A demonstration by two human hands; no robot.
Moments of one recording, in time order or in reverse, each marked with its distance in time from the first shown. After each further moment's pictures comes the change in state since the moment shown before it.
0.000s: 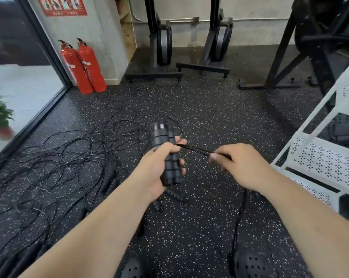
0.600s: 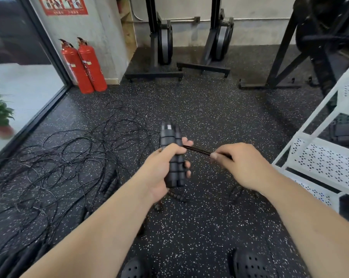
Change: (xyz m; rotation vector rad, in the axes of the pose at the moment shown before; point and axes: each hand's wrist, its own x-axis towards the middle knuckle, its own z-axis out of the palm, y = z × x) left_hand -0.001 -0.004 0.004 0.018 -0.064 -0.029; right_hand 0.001 0.000 0.002 -0.003 0.014 -0.003
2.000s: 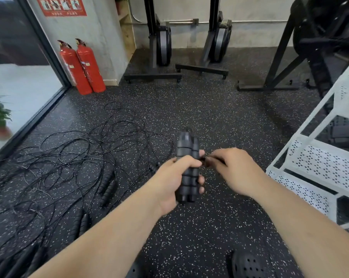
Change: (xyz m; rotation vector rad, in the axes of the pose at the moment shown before) left_hand -0.006 -0.020 0.017 0.007 -0.069 -0.103; right_hand -0.001 -0.008 0.011 0.004 0.004 0.056
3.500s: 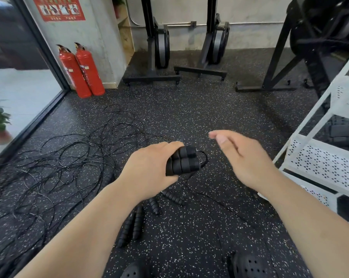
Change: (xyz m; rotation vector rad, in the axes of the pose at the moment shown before) left_hand -0.017 0.051 -0.031 1.786 0.201 0.618; right_hand -0.016 -0.020 -0.035 0.098 0.166 -0.051
